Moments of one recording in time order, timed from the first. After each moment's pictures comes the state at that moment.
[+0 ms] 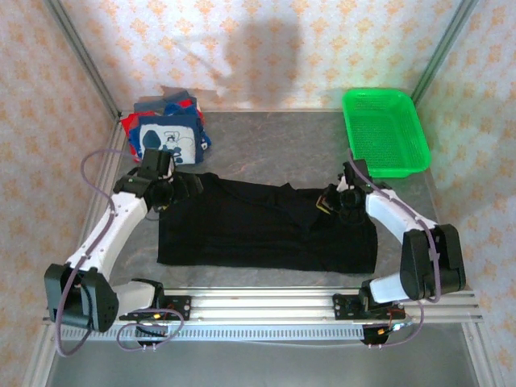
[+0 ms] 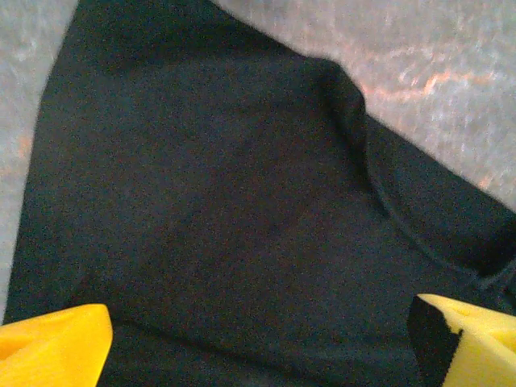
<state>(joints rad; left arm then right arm) -0.10 1.24 1.03 -0.82 0.07 -0.57 0.17 1.41 0.85 -0.55 -0.40 0.67</state>
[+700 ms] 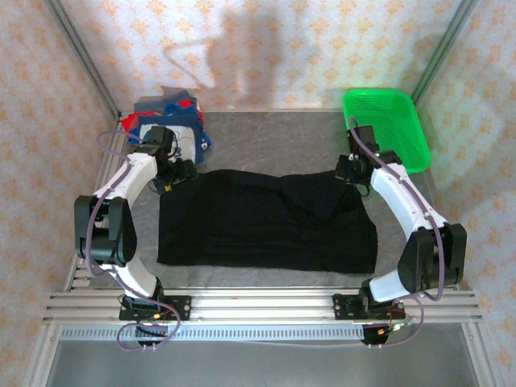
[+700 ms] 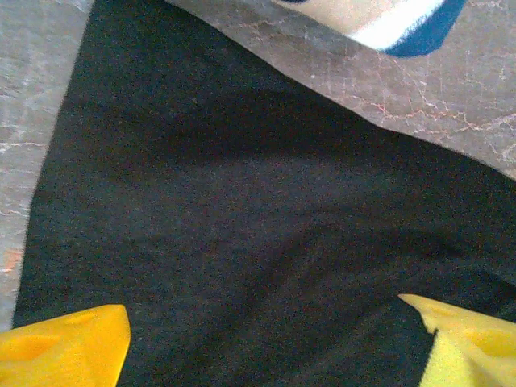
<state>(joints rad) 0.00 1.67 1.23 -0.78 0.11 -0.51 0.17 1.45 1.21 -0.80 0.11 0.41</state>
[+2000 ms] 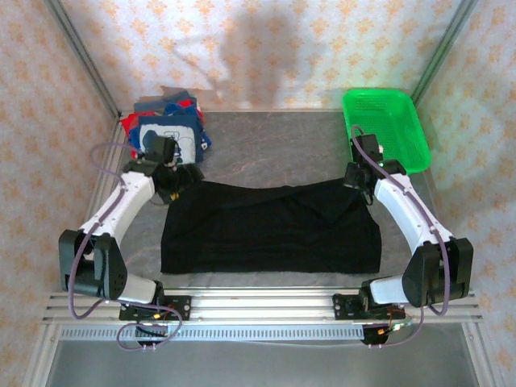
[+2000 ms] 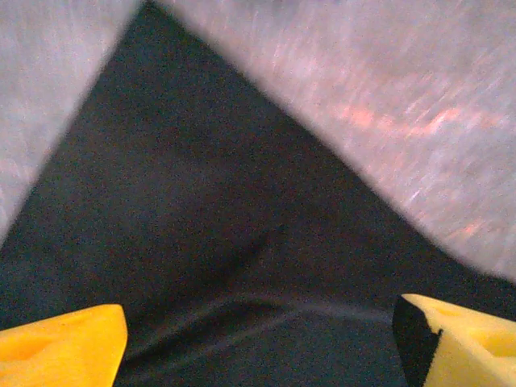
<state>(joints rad) -0.06 1.44 1.16 -0.80 0.11 -0.67 0.17 1.36 1.12 -0.81 0.28 0.39</state>
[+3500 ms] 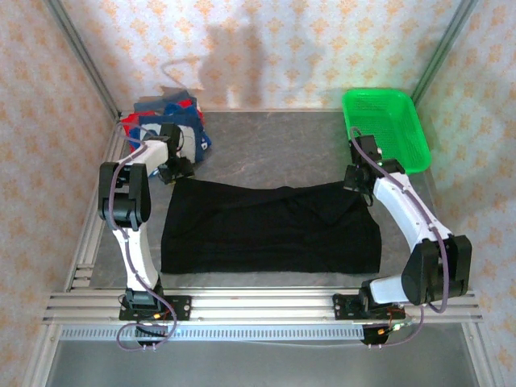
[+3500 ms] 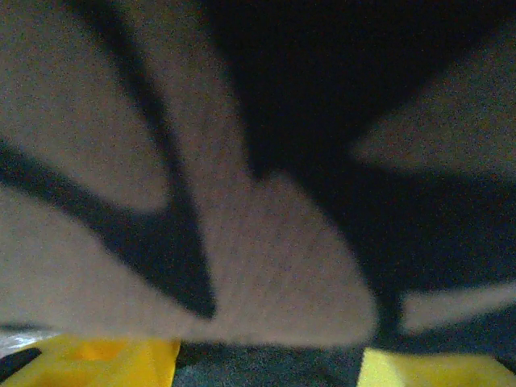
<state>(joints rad) 0.03 2.06 1.48 -0.75 0.00 -0.38 0.17 1.38 1.12 -0.85 0.27 0.39</state>
